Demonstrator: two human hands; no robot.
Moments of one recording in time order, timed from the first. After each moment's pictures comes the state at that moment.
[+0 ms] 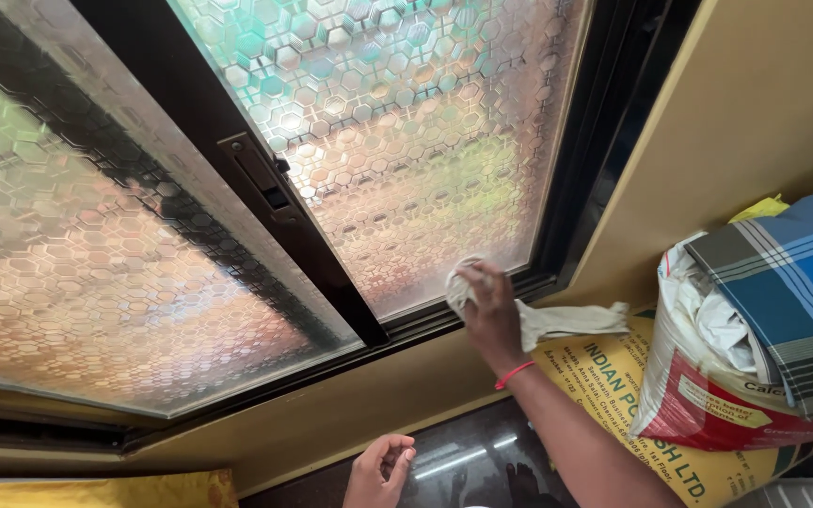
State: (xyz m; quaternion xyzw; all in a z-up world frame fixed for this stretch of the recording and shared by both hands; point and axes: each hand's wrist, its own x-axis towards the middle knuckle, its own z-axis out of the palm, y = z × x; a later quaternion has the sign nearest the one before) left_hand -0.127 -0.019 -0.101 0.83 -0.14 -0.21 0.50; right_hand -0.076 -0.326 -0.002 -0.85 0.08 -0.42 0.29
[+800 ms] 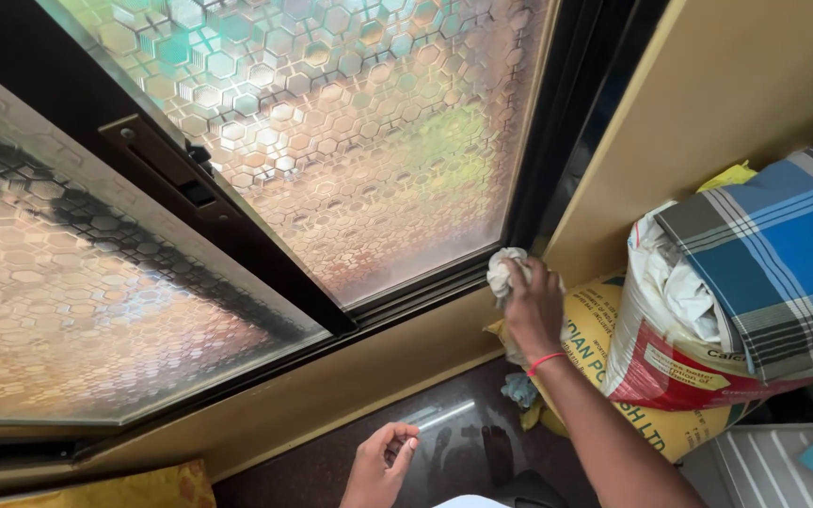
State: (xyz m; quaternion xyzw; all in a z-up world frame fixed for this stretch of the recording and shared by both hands) left_hand -0.141 -0.061 -0.088 0.81 -0.17 -0.27 0.50; right_hand -0.129 -0.403 -0.044 -0.92 0.23 -0.30 0.11
